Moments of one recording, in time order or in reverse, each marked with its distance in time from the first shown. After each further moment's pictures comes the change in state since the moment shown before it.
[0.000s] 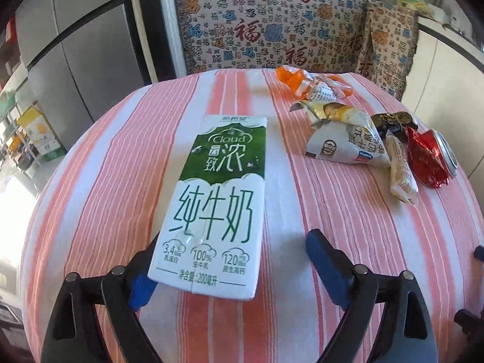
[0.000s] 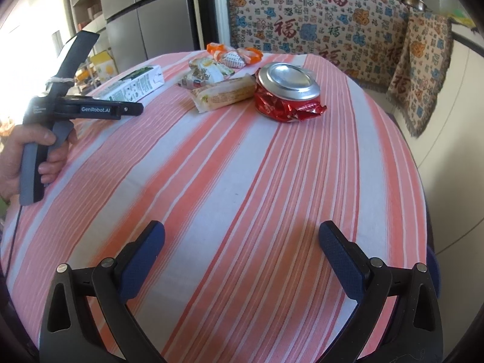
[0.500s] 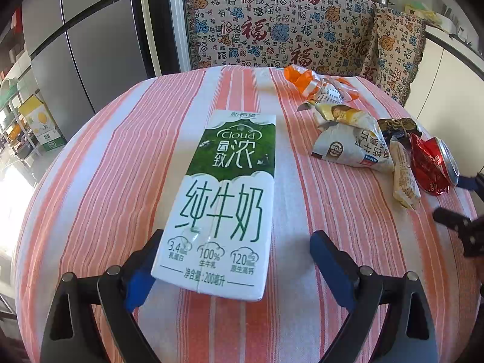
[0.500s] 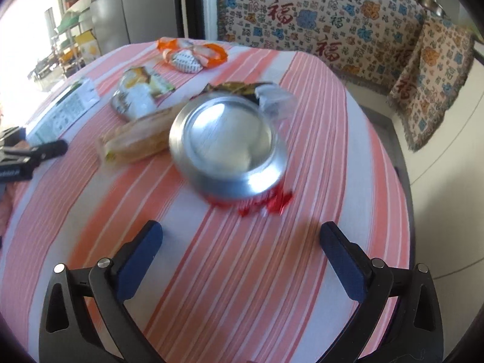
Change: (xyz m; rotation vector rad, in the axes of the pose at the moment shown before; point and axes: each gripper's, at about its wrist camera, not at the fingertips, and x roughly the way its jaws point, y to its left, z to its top) left arm -0.002 0.013 -0.005 -0.011 0.001 -0.006; right arm 0.087 -0.056 0.104 -0.093 0.096 -0.082
